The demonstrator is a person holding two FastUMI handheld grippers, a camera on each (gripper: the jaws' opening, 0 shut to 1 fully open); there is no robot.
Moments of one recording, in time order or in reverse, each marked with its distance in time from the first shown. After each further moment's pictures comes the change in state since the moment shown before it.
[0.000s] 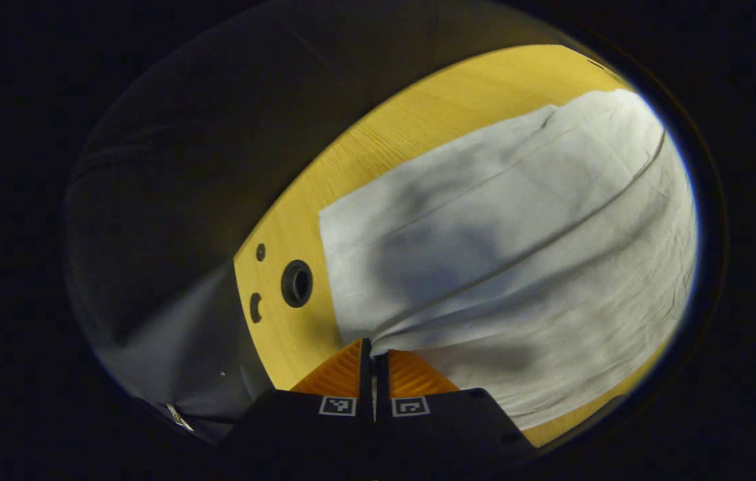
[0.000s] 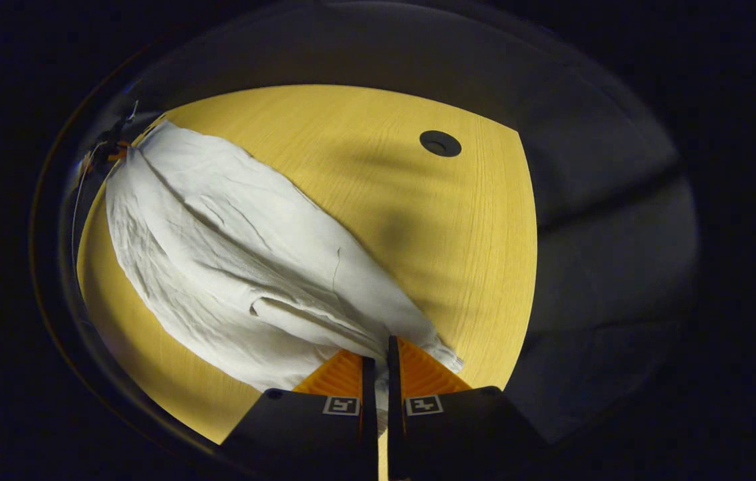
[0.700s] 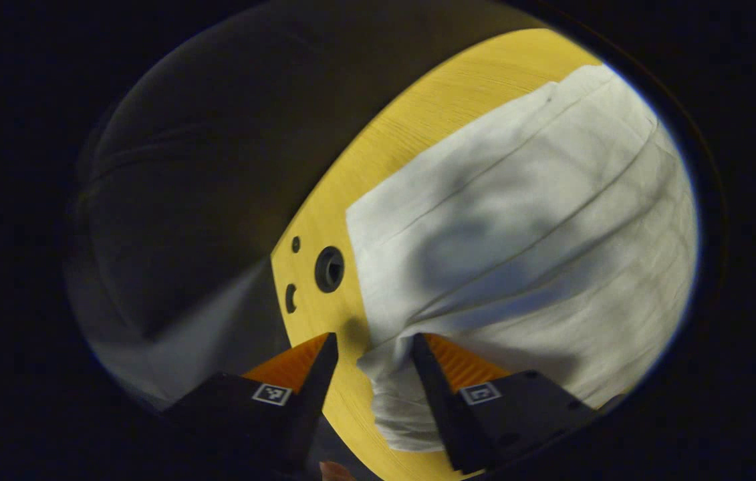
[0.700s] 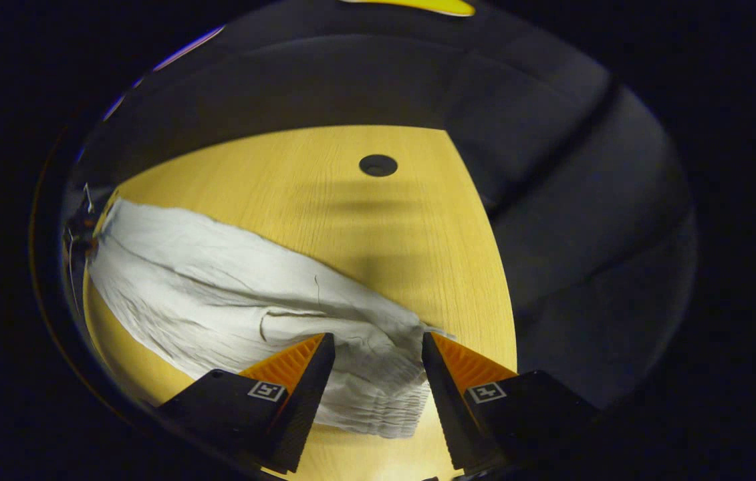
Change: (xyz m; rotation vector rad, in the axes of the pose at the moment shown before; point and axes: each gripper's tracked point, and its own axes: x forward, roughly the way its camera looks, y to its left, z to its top) left arm -0.019 0.025 -0.021 -0.027 -0.045 0.187; right arm -0.047 -0.009 0.009 0.423 -0.237 -0.098
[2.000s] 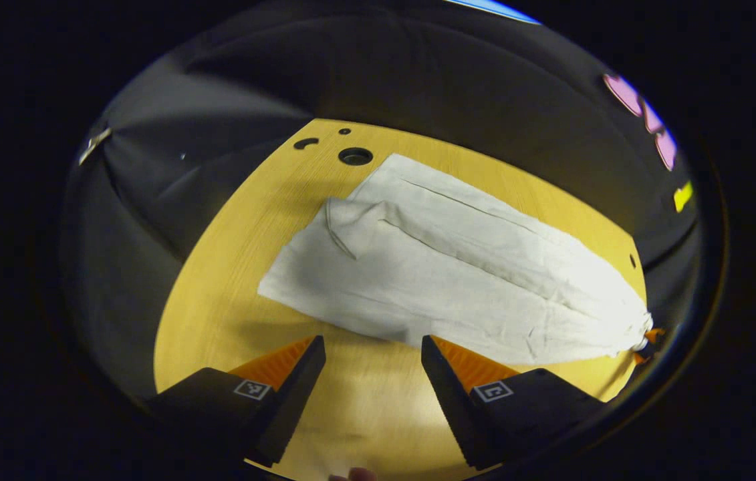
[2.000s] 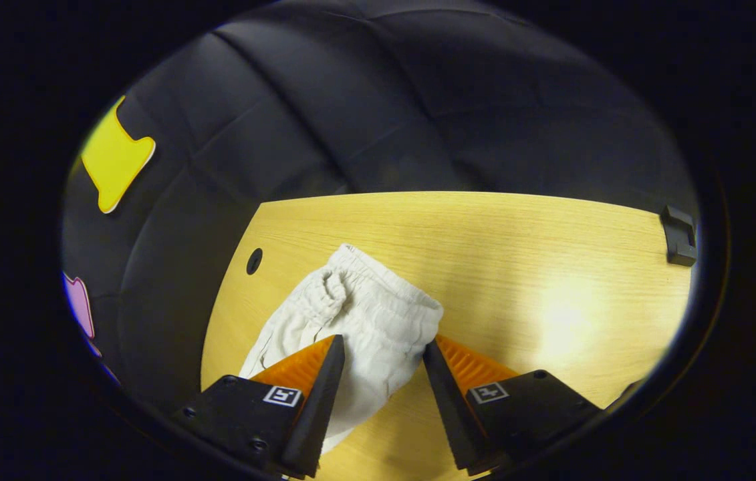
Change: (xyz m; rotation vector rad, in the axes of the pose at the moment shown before) left arm -0.125 -0.089 -0.081 -1.036 0.017 -0.473; right arm -0.009 -0.007 -0.054 1.070 -0.232 -0.206
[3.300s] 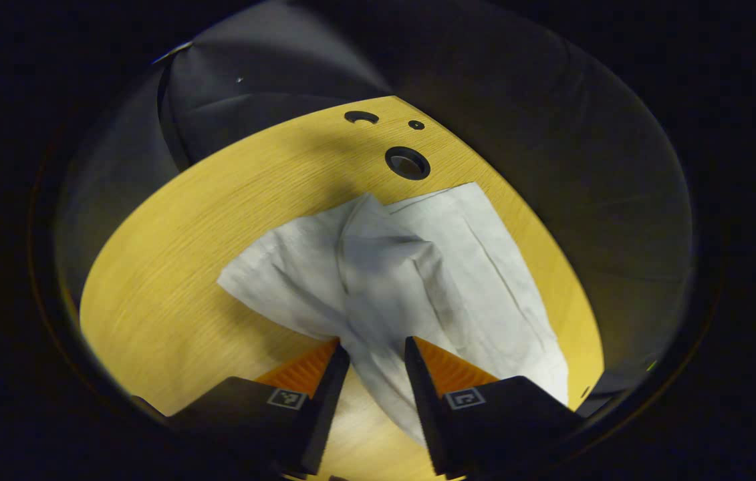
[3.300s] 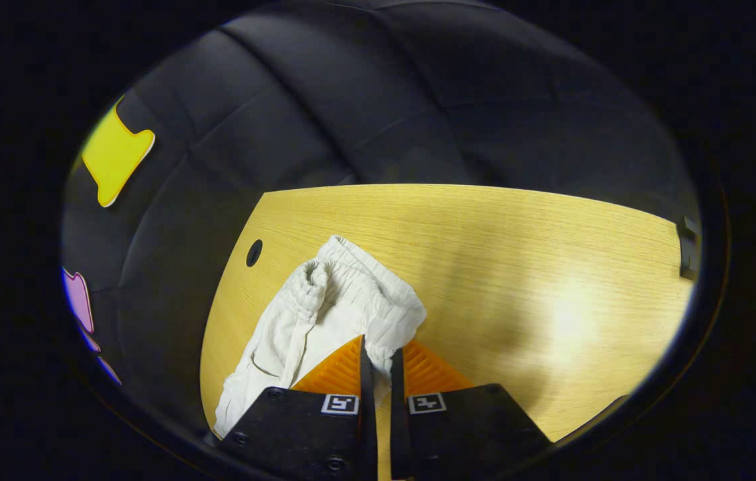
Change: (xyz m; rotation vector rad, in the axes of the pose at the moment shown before) left arm 0.077 -0.028 0.078 -0.423 0.034 0.149; right arm 0.005 -0.003 -0.002 -0.029 0.043 0.057
